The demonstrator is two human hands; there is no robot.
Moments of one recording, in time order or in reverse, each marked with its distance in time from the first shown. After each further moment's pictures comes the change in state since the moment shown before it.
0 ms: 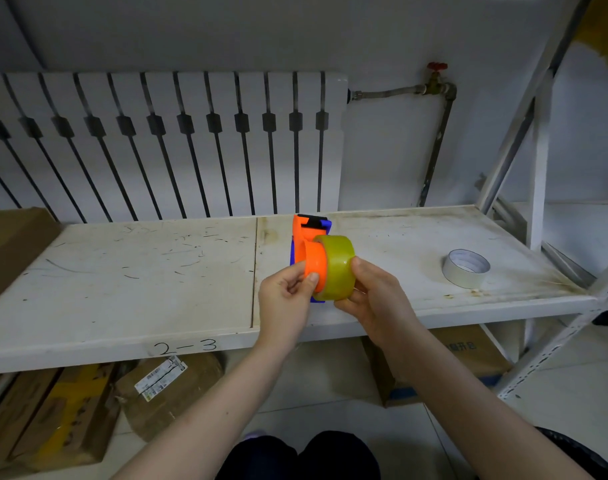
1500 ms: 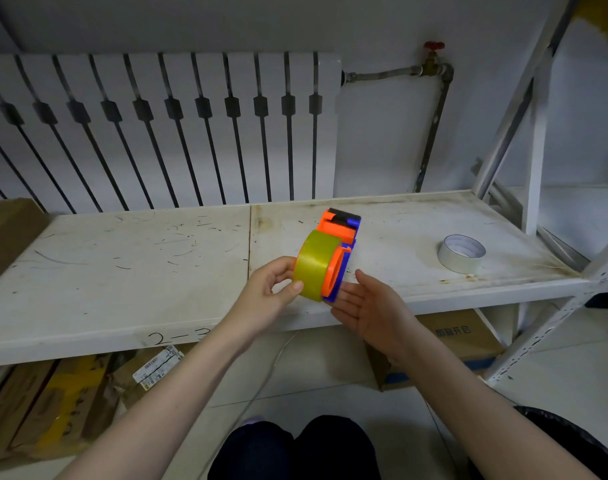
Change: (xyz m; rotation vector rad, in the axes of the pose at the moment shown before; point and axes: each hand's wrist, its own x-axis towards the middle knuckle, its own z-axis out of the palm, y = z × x) left_hand 0.009 -0.005 -0.038 0.122 -0.458 -0.002; right_hand 0.006 0.026 -0.028 0.167 -0.067 0.354
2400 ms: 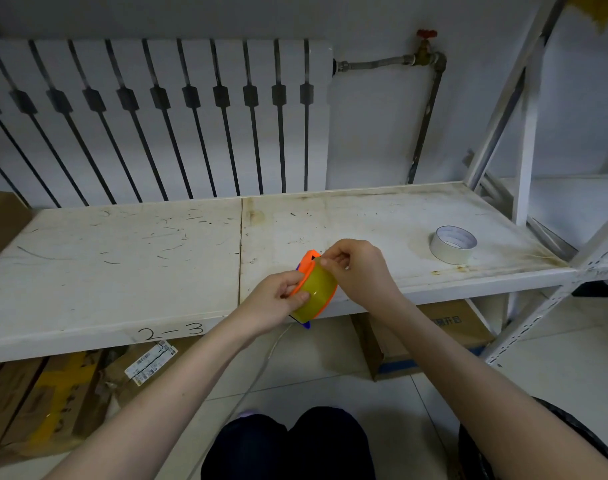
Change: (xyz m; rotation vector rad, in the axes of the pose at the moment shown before) left_hand 0.006 -0.013 0.014 0.144 -0.211 -0.205; right_hand 0.015 -0.021 0.016 -1.160 0.287 -0.743
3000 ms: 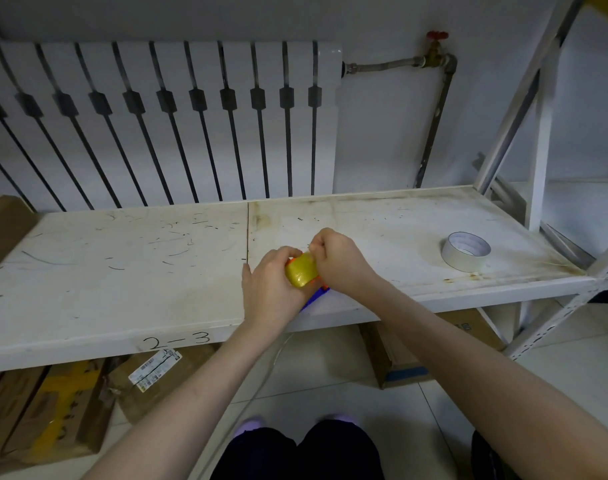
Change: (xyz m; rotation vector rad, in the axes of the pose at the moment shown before) left_hand 0.028 -0.004 0.002 0.487 0.635 0.004; right_hand 0.040 -0.027 0.029 -0.087 -0.154 0.044
